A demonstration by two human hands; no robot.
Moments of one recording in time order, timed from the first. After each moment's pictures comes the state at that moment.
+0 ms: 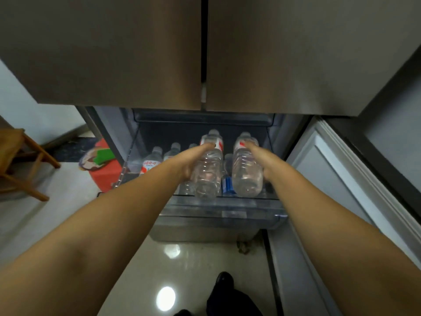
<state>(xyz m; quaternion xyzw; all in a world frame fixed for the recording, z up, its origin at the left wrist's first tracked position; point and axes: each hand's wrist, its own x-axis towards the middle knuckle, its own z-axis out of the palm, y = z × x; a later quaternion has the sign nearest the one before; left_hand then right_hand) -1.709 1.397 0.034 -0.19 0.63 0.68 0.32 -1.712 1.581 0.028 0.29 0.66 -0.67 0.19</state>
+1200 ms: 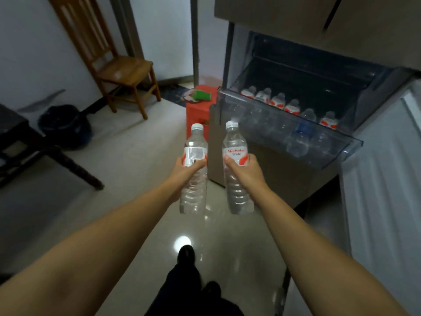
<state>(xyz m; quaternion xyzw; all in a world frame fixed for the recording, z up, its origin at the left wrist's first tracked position) -1.308 1.286 -0.039 -0.35 0.62 0.71 -0.02 -1.392 1.447 -0.037 -0.01 0.81 -0.55 0.21</state>
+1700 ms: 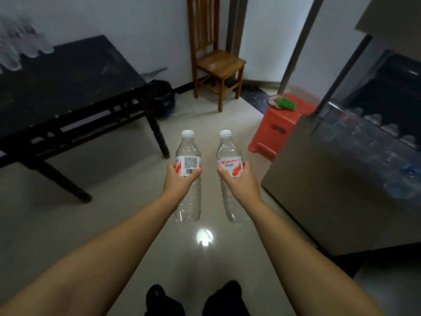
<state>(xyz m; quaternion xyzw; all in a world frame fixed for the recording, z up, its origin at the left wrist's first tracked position) -1.100 1.194 -0.059 -0.53 0.60 0.57 -0.21 -1.238 1.301 -0.061 -0.23 0.83 -0.44 0.26</state>
